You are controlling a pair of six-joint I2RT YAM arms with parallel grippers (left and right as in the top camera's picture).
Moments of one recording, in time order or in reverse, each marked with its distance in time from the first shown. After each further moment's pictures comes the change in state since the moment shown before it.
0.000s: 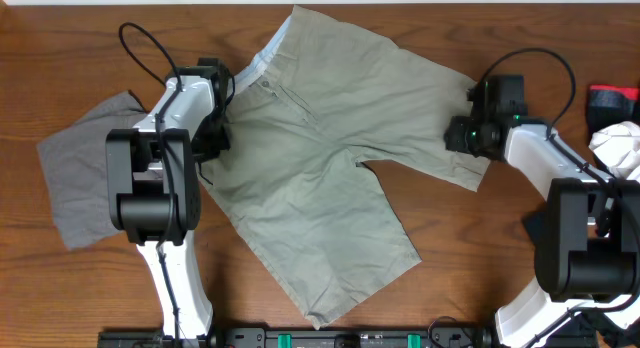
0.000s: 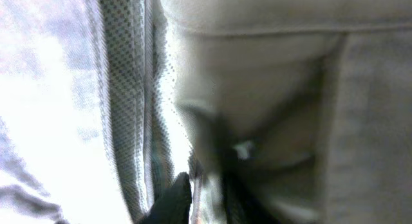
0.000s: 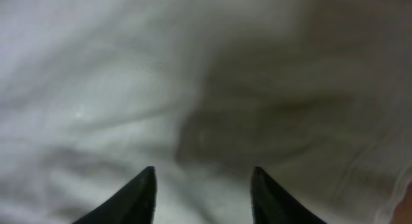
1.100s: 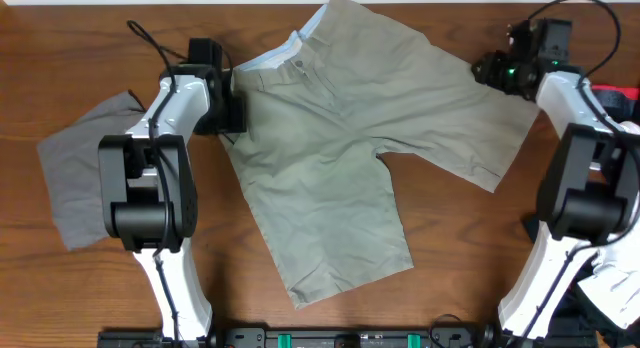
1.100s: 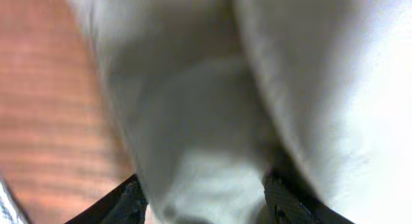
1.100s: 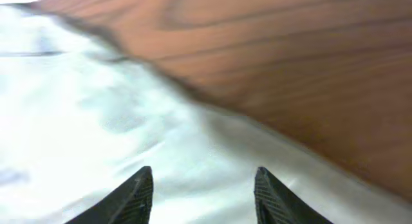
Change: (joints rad) left arm 0.006 -0.056 -0.013 0.361 0.412 0.379; right arm -0.175 0.324 0.565 -0.066 -0.264 -0.010
